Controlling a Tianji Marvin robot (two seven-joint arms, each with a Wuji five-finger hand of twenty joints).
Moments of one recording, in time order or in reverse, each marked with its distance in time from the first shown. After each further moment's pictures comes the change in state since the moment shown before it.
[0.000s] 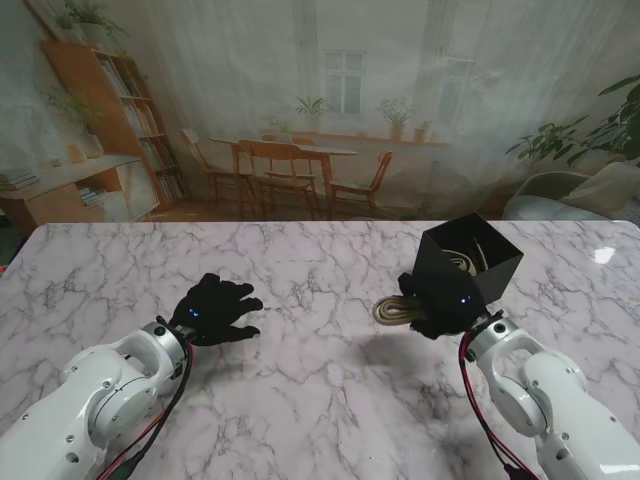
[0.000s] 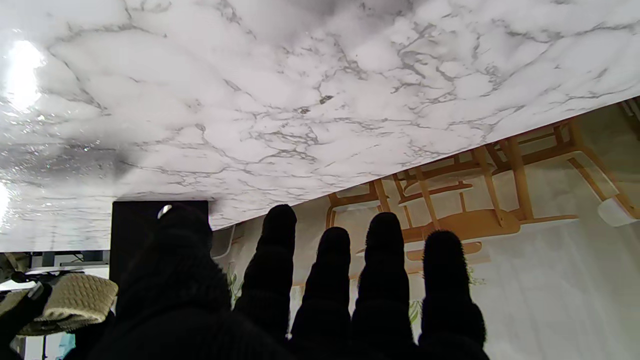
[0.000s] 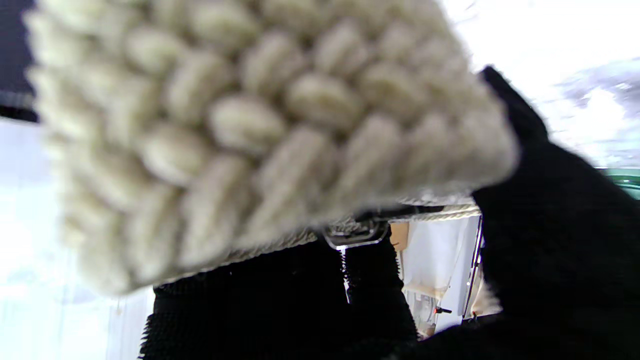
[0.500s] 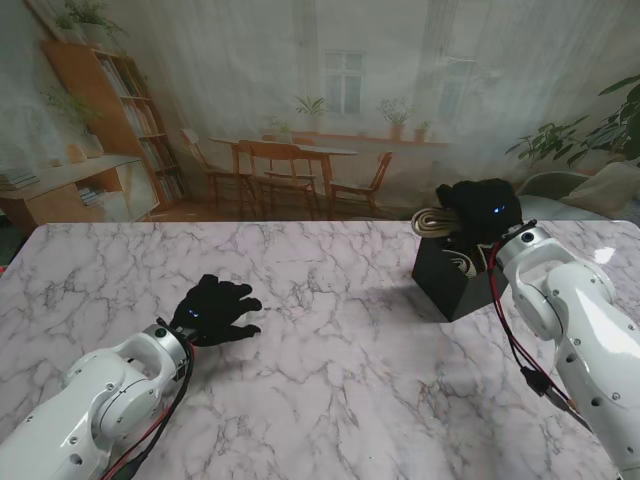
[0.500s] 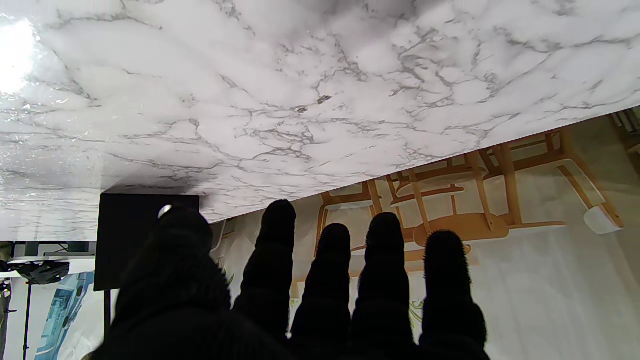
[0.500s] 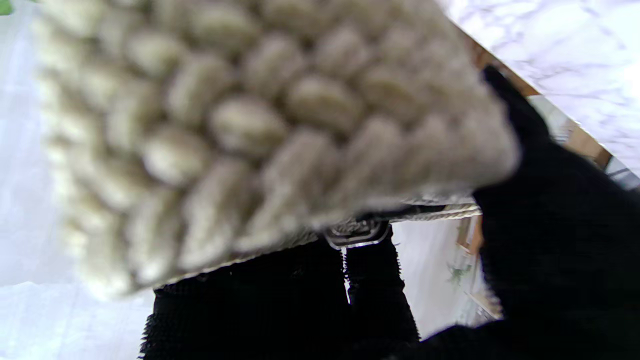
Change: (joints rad) left arm 0.005 -0.009 0.007 0.014 -0.013 0.034 0.022; right arm 0.327 0.020 0.015 0.143 -0.092 0.050 0.063; left_hand 0.000 0.000 0.000 0.000 0.023 -0.008 0.019 0.013 0.023 0.000 0.000 0.000 0.000 0.001 -0.005 0.000 0.000 0.009 0.000 0.000; right_hand 0.000 0.000 -0.006 0.000 0.000 -0.013 0.000 0.000 0.000 -0.004 -0.004 0.002 0.000 0.000 0.000 0.000 0.000 0.000 0.000 0.000
